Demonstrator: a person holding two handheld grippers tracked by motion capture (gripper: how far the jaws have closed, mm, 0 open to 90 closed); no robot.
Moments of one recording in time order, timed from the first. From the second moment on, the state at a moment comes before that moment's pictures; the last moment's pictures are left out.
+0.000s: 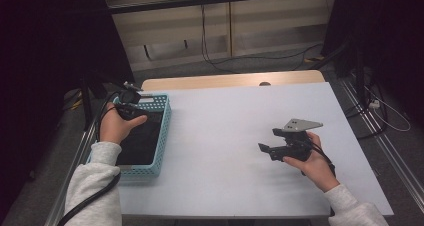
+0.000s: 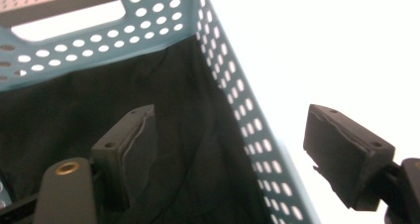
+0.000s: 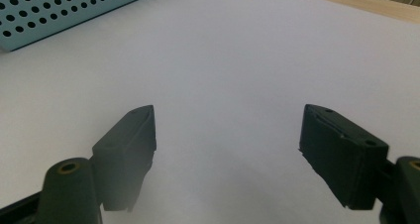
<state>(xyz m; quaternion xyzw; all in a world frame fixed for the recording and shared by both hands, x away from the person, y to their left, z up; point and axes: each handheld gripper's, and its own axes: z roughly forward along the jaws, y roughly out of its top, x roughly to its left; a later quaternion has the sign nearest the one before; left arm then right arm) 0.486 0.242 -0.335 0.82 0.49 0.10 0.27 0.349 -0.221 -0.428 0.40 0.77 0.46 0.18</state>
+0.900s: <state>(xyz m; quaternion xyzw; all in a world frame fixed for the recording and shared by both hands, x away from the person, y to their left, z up) 0.466 0.197 -0.337 0.84 0.43 0.07 0.31 0.338 -0.243 -0.429 0.40 0.78 0.45 0.18</state>
